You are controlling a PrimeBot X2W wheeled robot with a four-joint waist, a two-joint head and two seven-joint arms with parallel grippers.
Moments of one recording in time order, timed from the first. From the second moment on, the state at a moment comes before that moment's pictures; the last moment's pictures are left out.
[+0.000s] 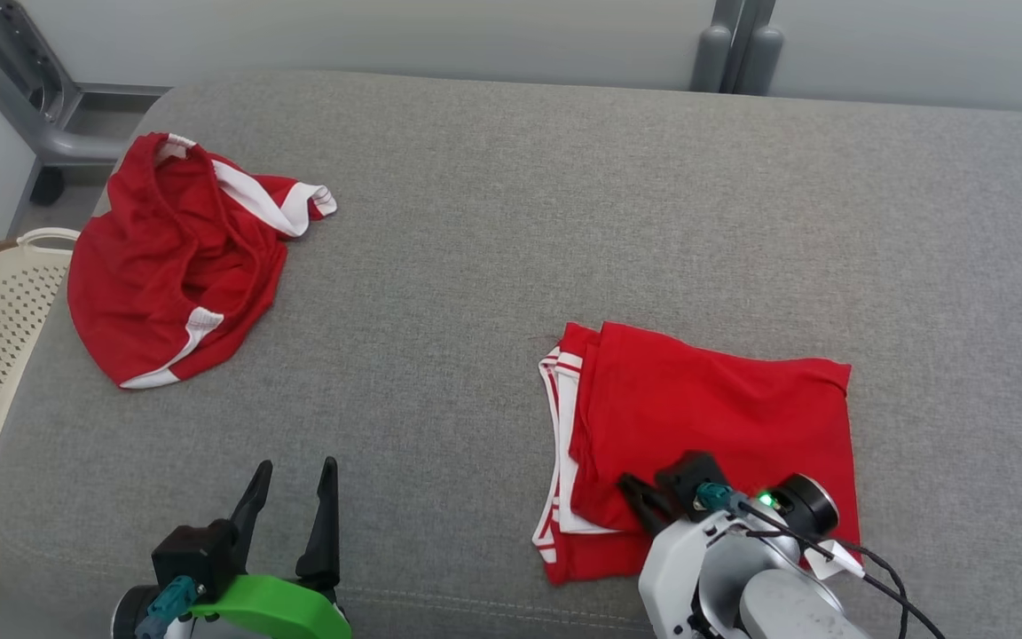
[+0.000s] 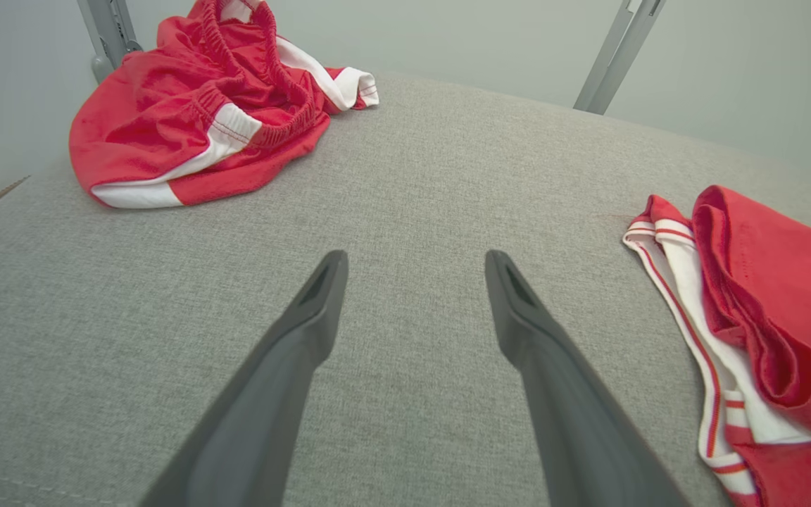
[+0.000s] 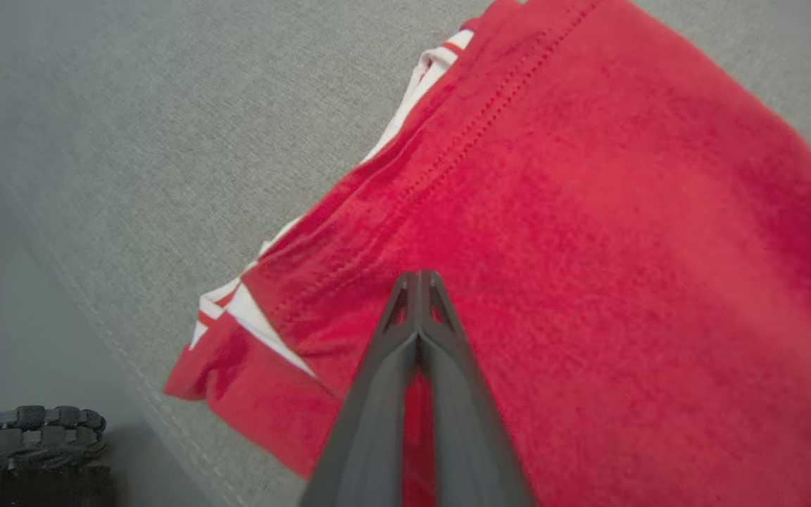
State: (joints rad) left arm -0.05 0.18 -0.30 0.32 -0.46 0.00 -0.26; right arm -0.26 -0.05 0.43 0.52 0.05 0.13 0.03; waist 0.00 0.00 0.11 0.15
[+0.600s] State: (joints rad) left arm -0.05 0.17 -0.29 0.34 -0.45 -0.01 -0.26; right arm -0.31 -0.05 0.66 0.62 0.20 0.13 0.01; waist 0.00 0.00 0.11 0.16
